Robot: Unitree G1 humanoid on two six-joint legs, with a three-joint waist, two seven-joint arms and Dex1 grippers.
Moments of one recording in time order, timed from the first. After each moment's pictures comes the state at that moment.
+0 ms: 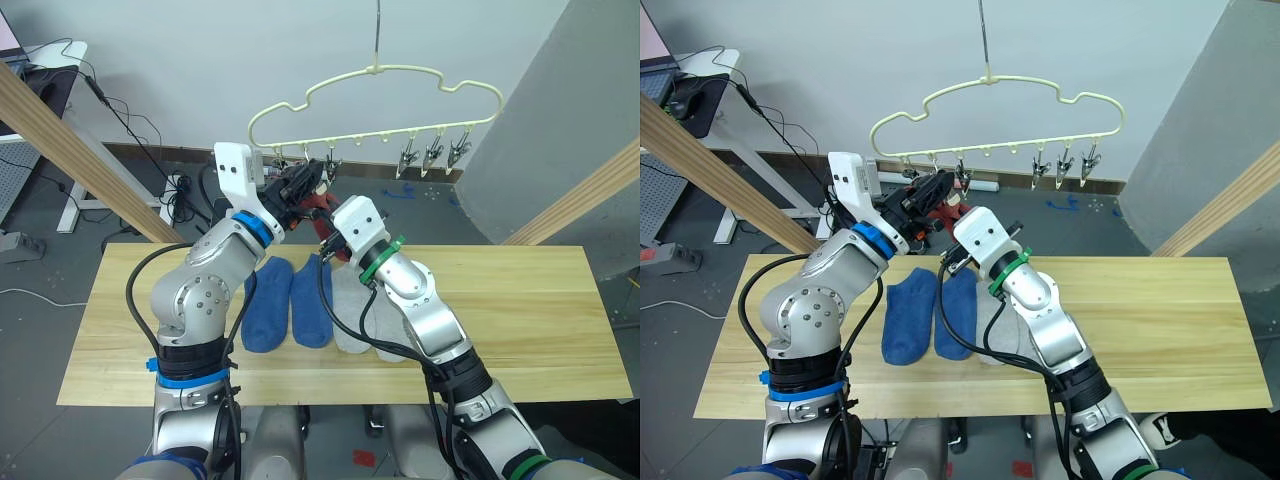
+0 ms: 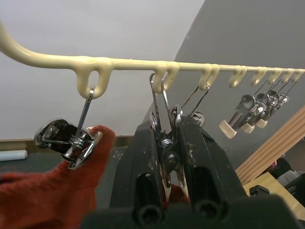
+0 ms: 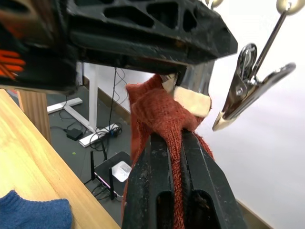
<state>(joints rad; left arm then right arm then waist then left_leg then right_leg) -0.59 0.19 0.18 -0.27 -0.73 0.76 -0.20 -0.53 0.00 0.31 0.00 -0.17 0.13 0.27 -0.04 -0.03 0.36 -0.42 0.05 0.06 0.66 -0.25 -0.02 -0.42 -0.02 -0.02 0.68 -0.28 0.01</state>
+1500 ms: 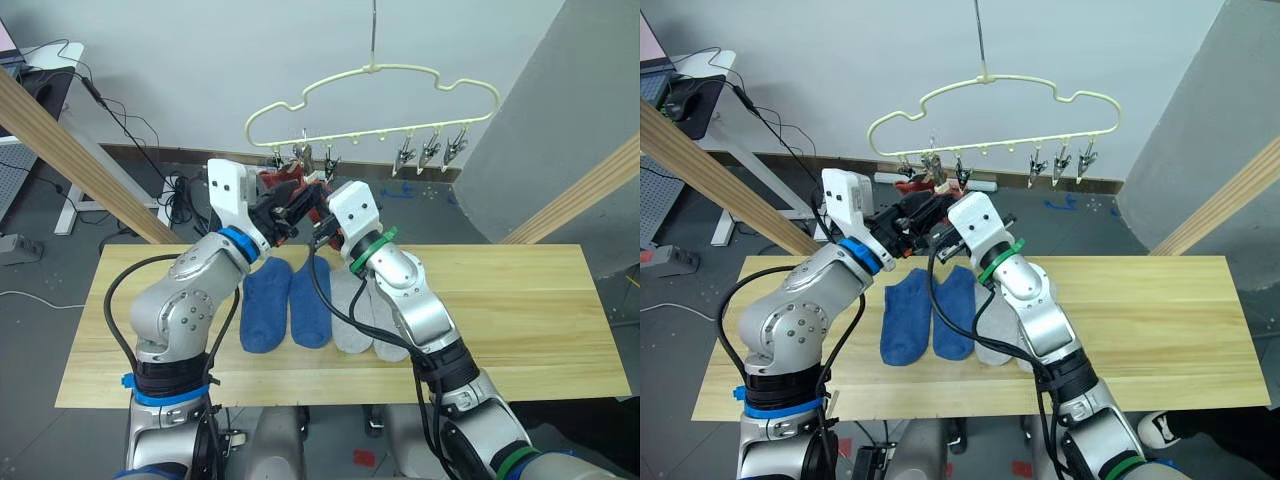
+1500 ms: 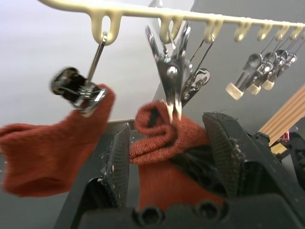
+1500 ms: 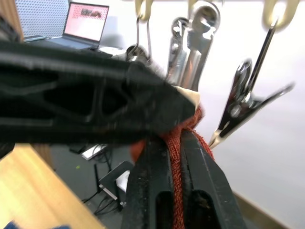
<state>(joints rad) -0.49 0.31 0.16 -0.33 -0.72 0.76 -0.26 -0.57 0.06 0.28 0.06 -0.13 0.14 0.26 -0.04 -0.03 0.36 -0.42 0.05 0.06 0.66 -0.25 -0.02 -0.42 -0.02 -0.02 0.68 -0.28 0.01</state>
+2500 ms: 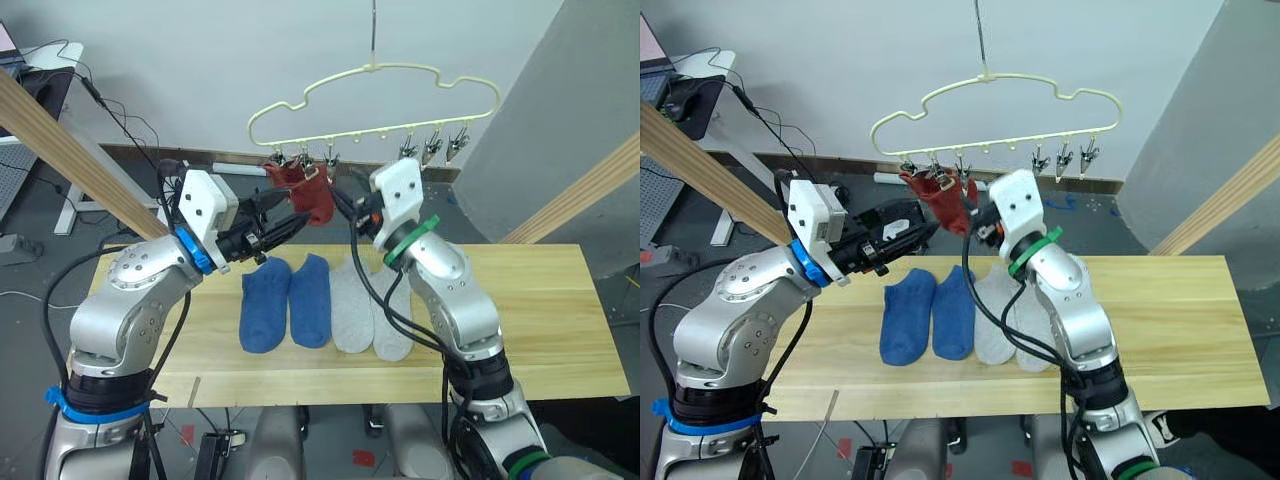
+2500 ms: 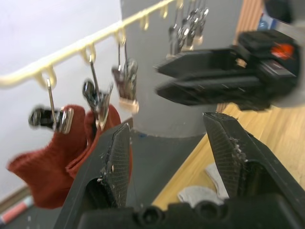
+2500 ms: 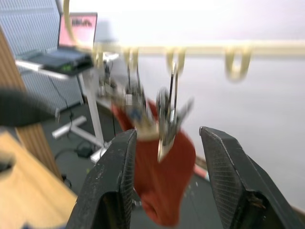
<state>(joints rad) -0.42 0.61 0.12 -0.36 -0.62 0.55 -0.70 -0.62 0.01 0.15 -0.24 0.03 0.49 0.31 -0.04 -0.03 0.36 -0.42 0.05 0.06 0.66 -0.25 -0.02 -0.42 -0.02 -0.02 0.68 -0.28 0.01</state>
